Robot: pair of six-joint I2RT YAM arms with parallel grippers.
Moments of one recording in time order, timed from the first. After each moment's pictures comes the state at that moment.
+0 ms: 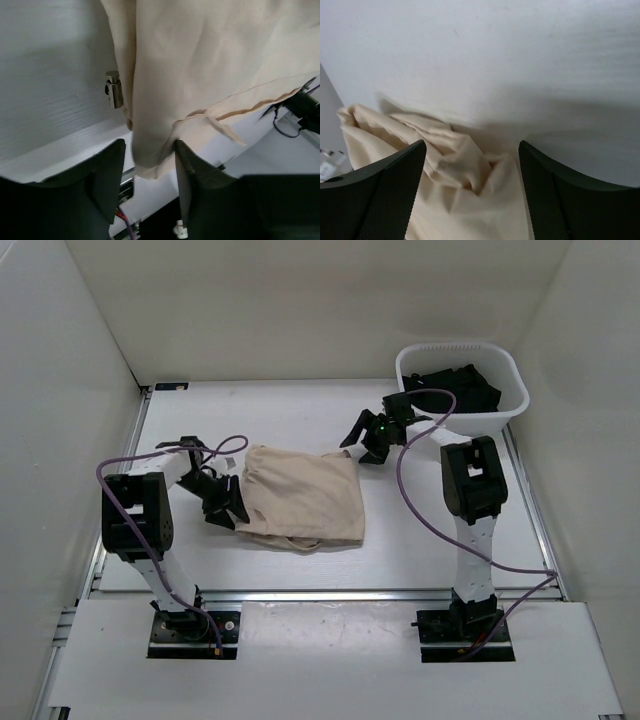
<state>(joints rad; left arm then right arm) 0.04 1.77 1.10 -0.99 0.57 -0.01 0.32 2.15 1.53 -0.30 -0.44 0.76</state>
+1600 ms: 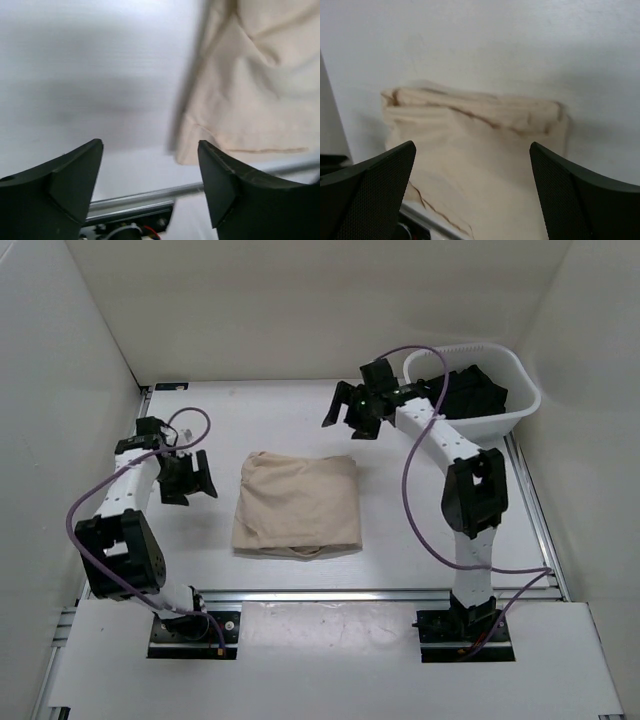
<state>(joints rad) 0.17 1.54 1.16 -0.95 0.31 0.00 0.47 2.07 1.84 -0.58 -0.24 0.70</state>
